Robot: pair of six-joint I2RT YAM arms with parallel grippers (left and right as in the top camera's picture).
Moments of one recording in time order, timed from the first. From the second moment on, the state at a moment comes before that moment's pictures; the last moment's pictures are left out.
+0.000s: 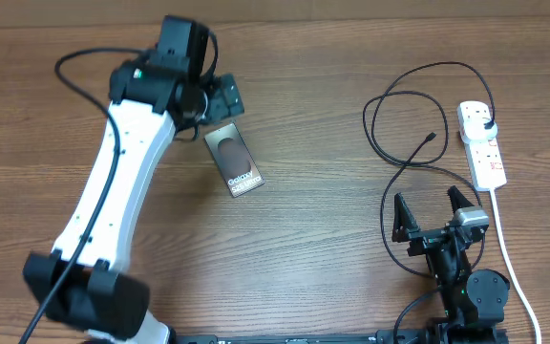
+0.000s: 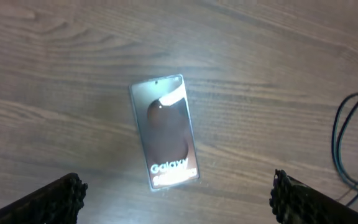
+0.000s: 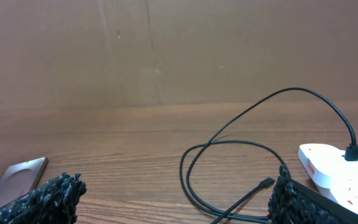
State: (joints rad) left arm -0.26 1.76 1.78 -1.15 -0.02 -0.57; right arm 0.00 0.01 0.02 -0.02 -0.16 0.10
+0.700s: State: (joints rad) left arm -0.26 1.82 1.81 -1.18 0.03 -0.58; right arm 0.00 0.01 0.02 -0.02 -0.16 0.10
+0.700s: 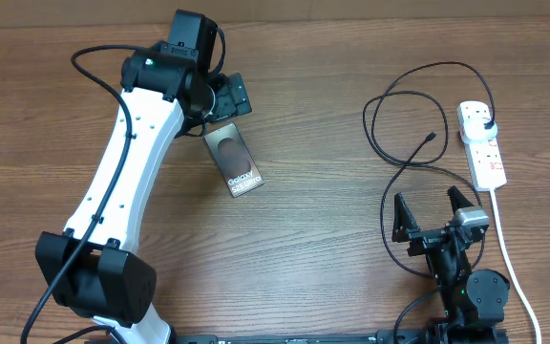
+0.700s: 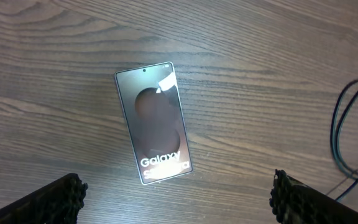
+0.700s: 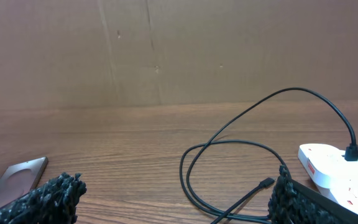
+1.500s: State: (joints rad) left arm -0.27 1.95 1.95 -1.24 0.01 -0.68; right arm 0.00 0.01 0.02 -0.02 -0.16 0.10
